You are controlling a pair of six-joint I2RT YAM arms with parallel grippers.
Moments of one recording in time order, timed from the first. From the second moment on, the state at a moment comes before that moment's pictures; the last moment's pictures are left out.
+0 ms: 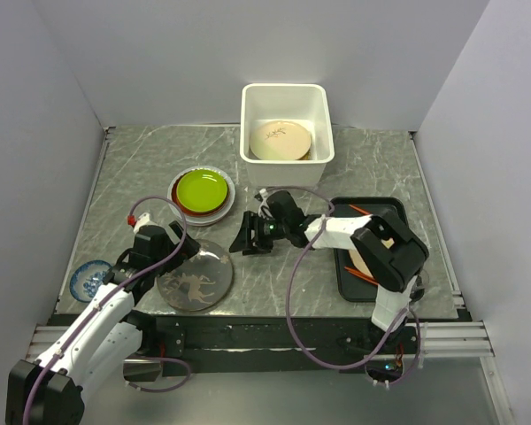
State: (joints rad) left arm -0.31 0.75 0.40 -0.36 -0.10 -0.84; right arm 0.74 1.81 0.94 0.20 -0.55 0.86
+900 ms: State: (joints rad) left arm -0.31 0.75 0.40 -0.36 -0.09 -0.84; right arm 0.81 2.00 0.95 0.41 -0.65 0.97
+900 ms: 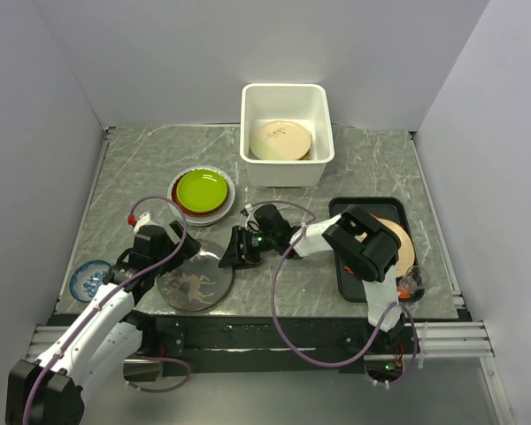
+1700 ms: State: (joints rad) left arm -0.31 0.75 0.40 -0.36 -0.09 -0.84; right arm 0.84 2.06 0.95 0.48 -0.66 1.02
